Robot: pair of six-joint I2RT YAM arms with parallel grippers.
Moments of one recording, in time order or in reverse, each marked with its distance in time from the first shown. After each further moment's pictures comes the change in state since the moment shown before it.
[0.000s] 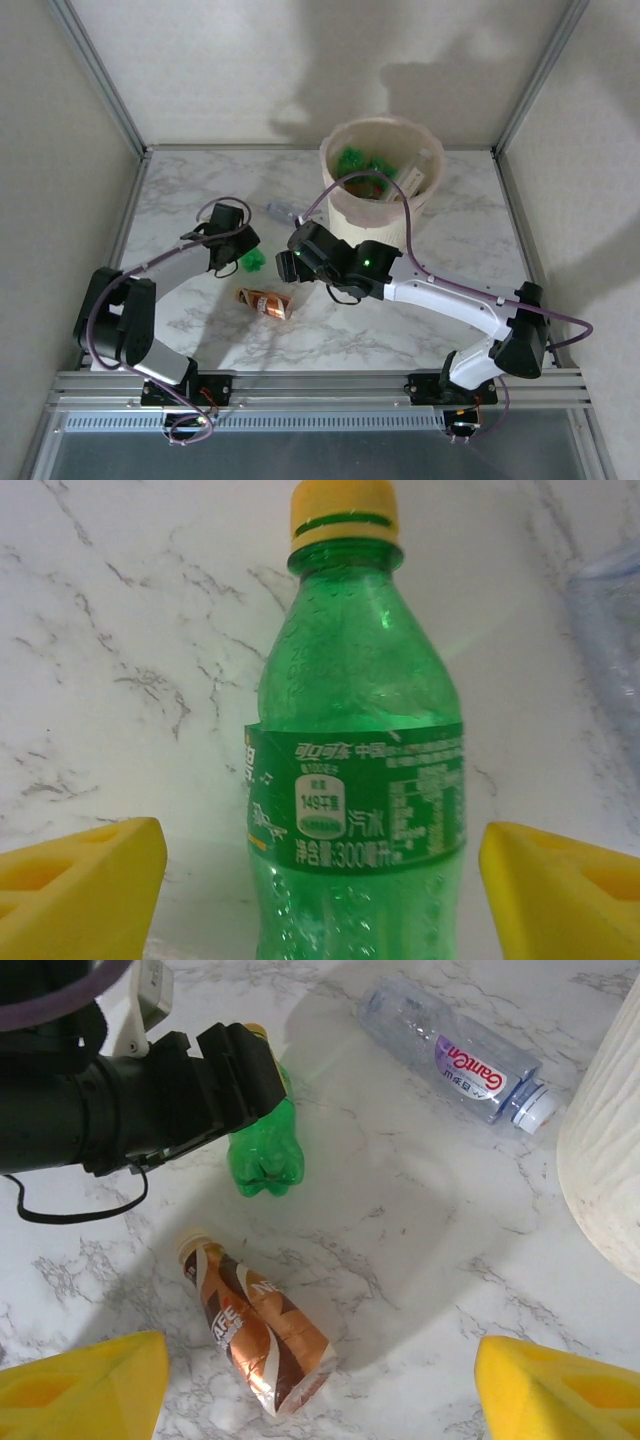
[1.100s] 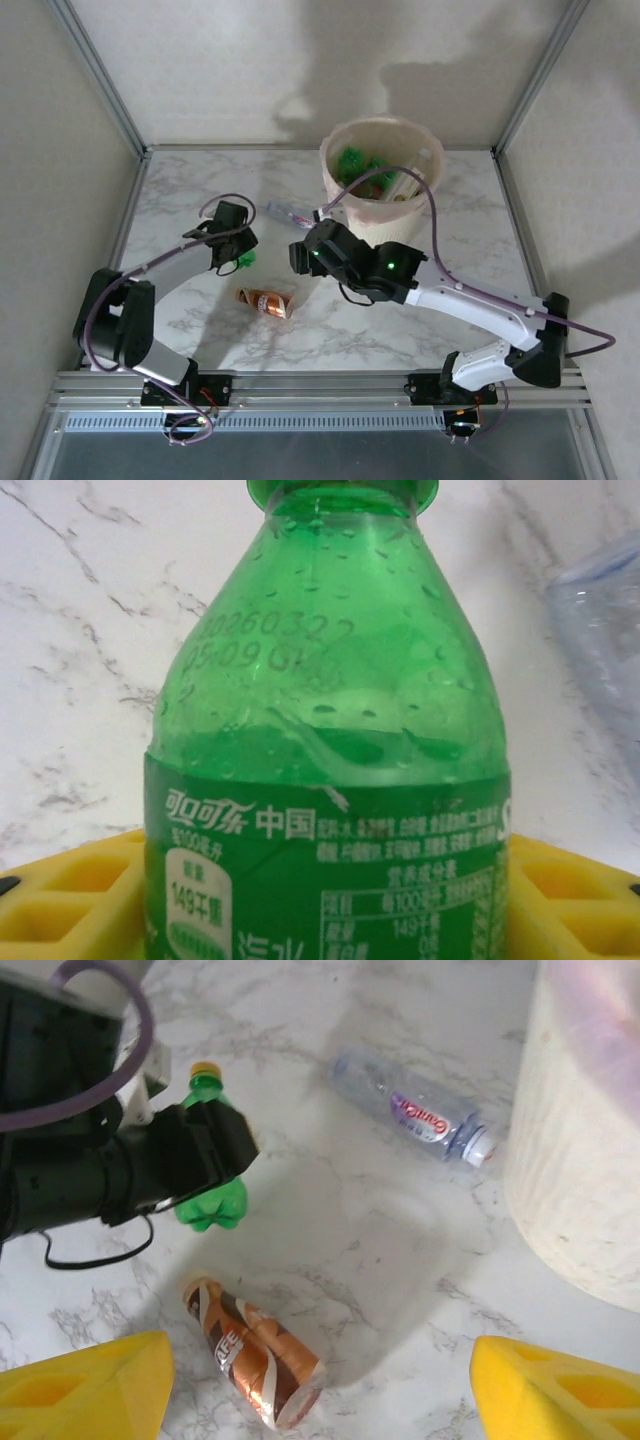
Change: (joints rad) left arm -0.035 -0.038 0.039 -0.055 -0.063 0.035; right arm 0.005 -0.124 -0.005 -0.039 0.114 0.056
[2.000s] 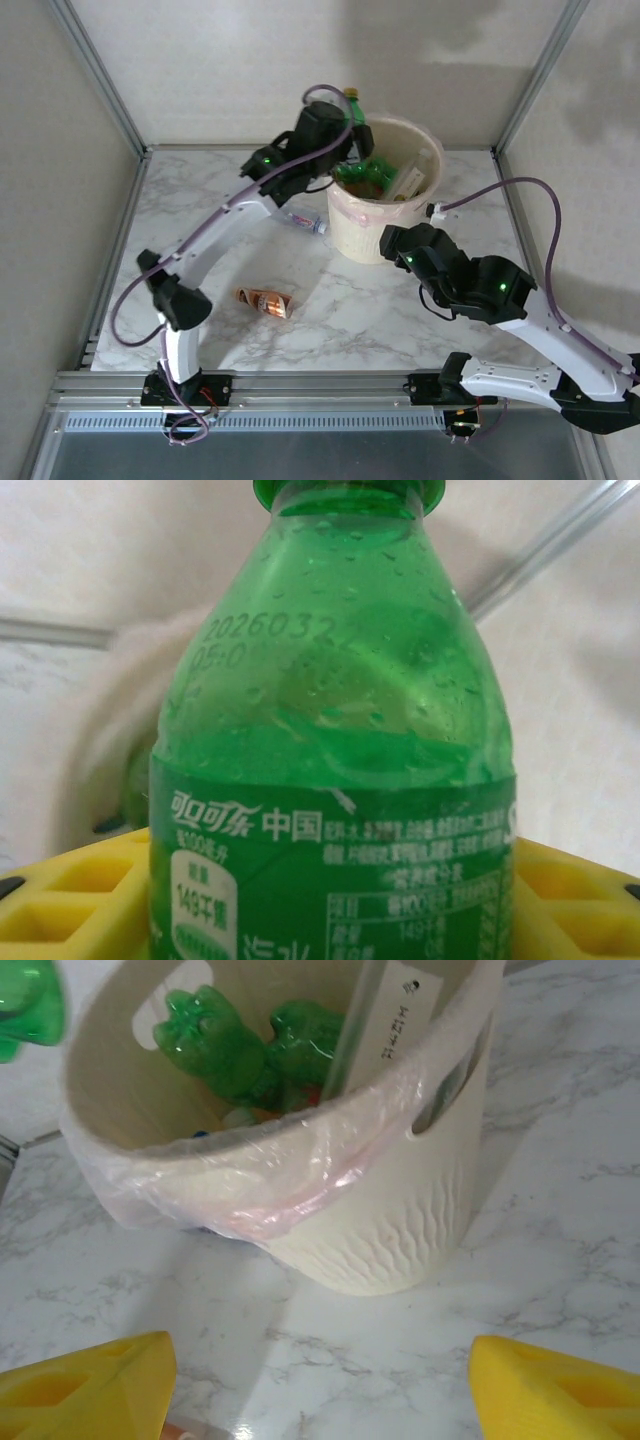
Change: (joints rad) left arm -0.471 0.454 1.366 -0.348 -0.016 0.181; right arm -0.130 -0.390 -0.054 -0.364 0.240 0.241
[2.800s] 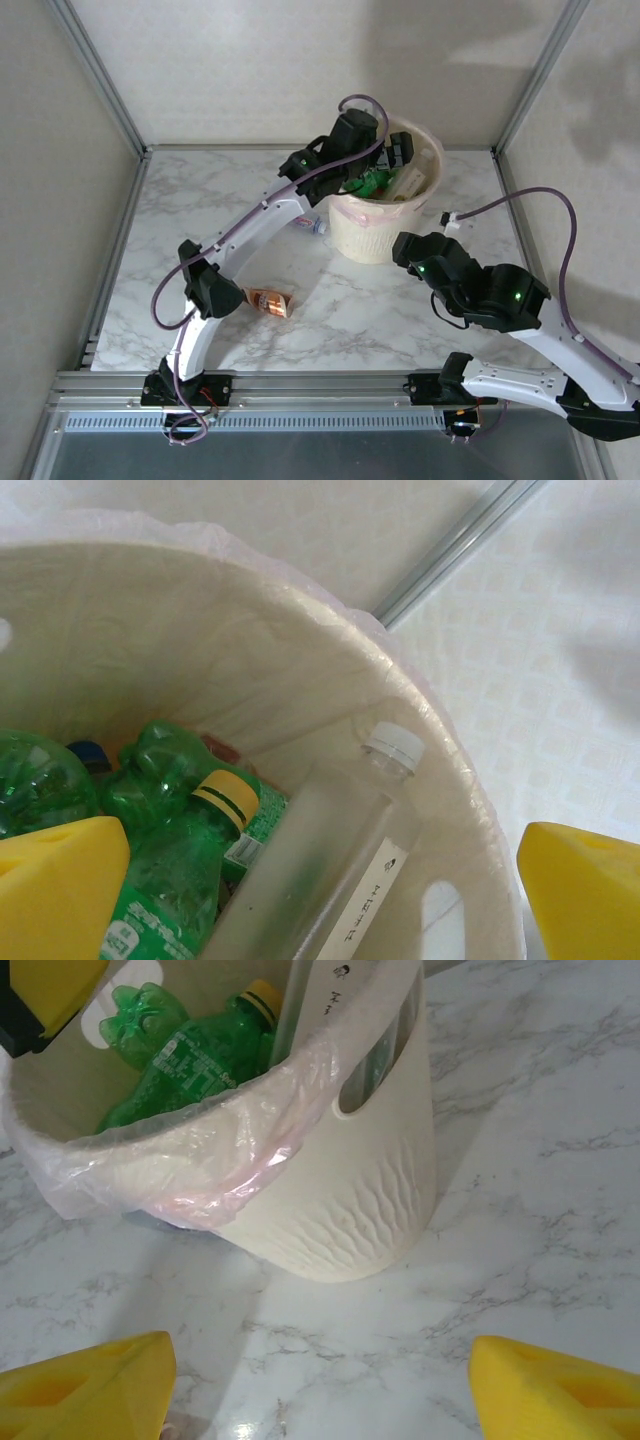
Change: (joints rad) left arm -0.038 0.195 0.182 0.030 0.050 -0.013; right arm -0.002 -0.069 -0.029 -0.066 0.006 0.048
